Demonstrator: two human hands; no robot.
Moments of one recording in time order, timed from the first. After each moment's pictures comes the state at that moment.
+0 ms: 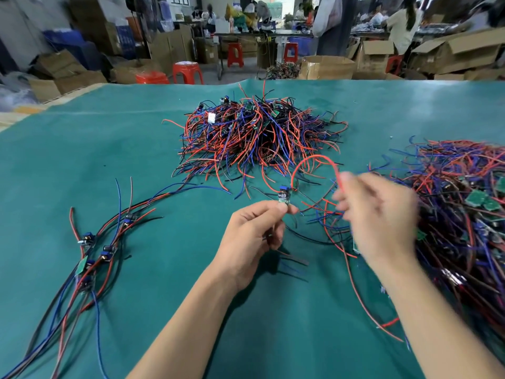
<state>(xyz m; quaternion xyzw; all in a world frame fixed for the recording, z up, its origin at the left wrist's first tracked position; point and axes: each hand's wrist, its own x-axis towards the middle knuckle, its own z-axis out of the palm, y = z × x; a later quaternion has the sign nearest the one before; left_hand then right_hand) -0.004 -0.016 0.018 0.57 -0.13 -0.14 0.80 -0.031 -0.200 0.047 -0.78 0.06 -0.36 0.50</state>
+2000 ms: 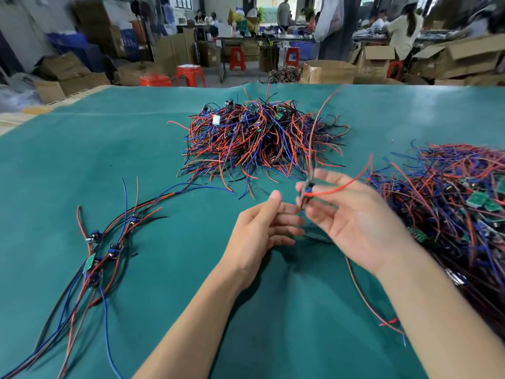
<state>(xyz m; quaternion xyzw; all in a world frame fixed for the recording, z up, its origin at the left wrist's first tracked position) -0.006 -0.020 0.024 0.58 -0.09 -0.16 0.80 -0.031 -0.178 0.071 -0.50 0.03 0.00 0.87</state>
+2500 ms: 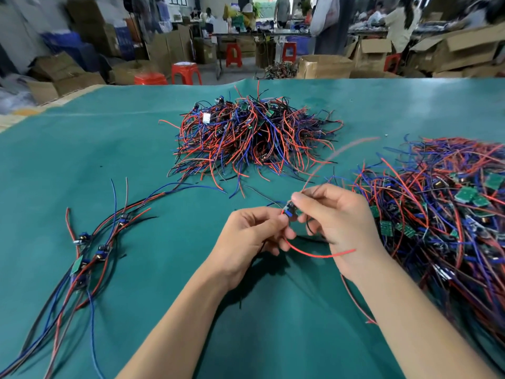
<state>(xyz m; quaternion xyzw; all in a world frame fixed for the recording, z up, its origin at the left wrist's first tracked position) -0.010 -0.016 0.019 0.61 -0.17 -0.17 0.75 -0.030 -0.175 0.038 -0.66 0.06 -0.14 0.74</state>
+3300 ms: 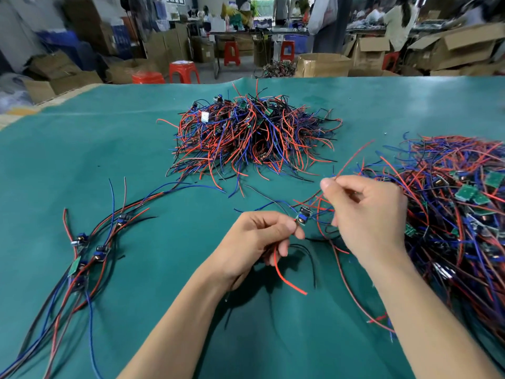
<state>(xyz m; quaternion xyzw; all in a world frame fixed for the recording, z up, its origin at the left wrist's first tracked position) -0.009 -0.015 0.018 0.64 -0.21 -0.22 0.71 -0.033 -0.198 0.046 -0.83 0.06 -0.34 0.43</state>
